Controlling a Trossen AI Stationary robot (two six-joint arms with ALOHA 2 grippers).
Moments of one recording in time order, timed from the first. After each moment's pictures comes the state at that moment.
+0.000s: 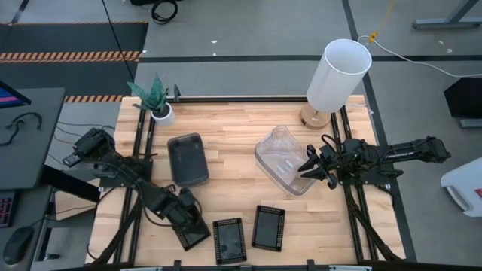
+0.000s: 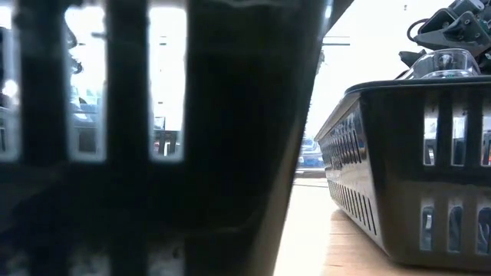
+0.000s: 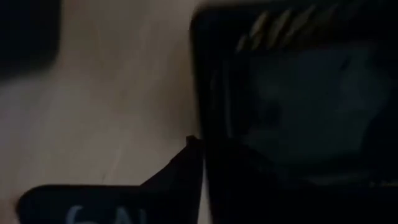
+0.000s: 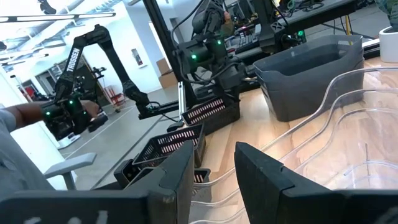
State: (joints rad) left arm -0.70 1.56 0.81 -0.68 -0.07 -1.14; right arm 0.02 0.32 0.01 0.32 -0.31 0.36
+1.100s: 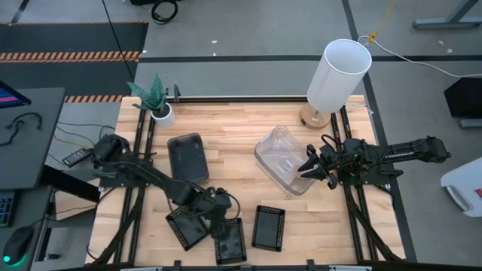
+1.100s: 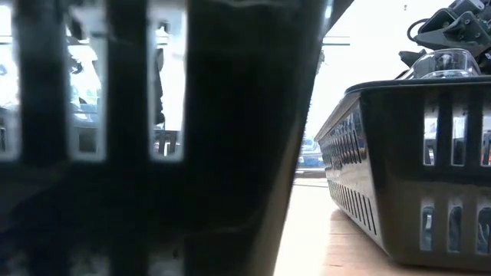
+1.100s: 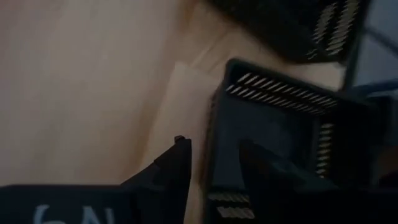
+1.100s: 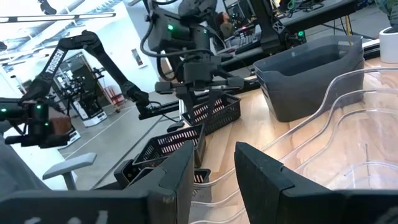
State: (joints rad) left arm -0.49 1.74 1.15 -0.39 -0.10 -0.84; right arm 0.02 0.32 0.01 0.32 -0.31 0.36
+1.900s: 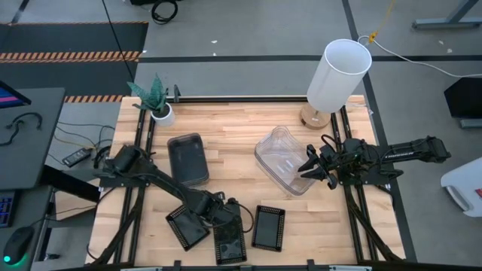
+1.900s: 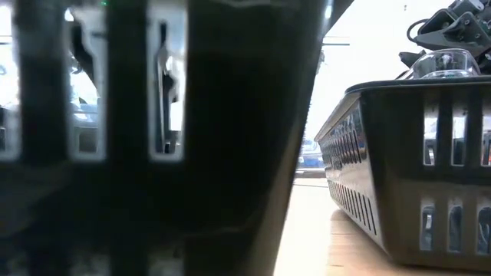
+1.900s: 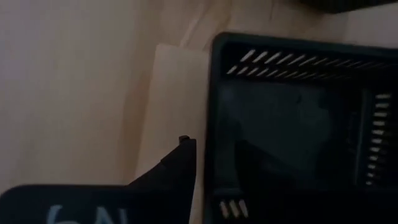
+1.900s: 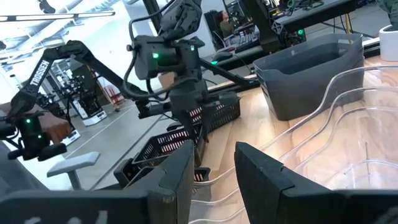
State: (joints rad) left arm -0.49 1.97 1.39 -0.60 -0.05 -0.67; right arm 0.02 0.32 0.01 0.32 -0.31 0.36
